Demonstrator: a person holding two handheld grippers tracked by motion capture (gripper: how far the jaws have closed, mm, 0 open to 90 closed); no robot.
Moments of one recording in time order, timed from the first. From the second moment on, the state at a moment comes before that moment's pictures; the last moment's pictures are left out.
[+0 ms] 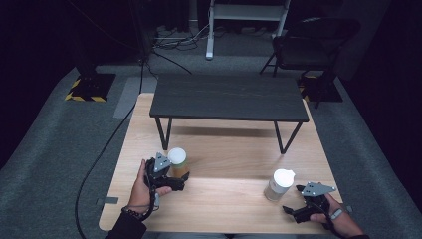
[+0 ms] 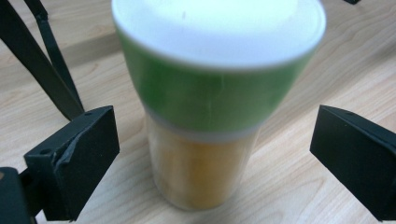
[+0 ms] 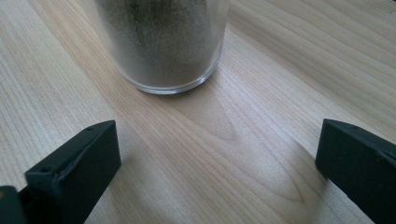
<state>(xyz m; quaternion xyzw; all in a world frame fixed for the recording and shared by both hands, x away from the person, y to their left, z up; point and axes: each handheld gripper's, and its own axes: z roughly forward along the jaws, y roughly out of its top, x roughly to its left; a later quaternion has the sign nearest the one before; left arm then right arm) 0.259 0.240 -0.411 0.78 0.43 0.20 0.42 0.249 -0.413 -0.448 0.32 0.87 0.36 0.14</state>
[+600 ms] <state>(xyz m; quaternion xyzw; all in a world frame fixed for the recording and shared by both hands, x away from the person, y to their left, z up) 0.263 0.233 -0.419 0.75 0.44 0.21 0.45 0.250 -0.413 -0.448 0.32 0.87 0.36 0.14</state>
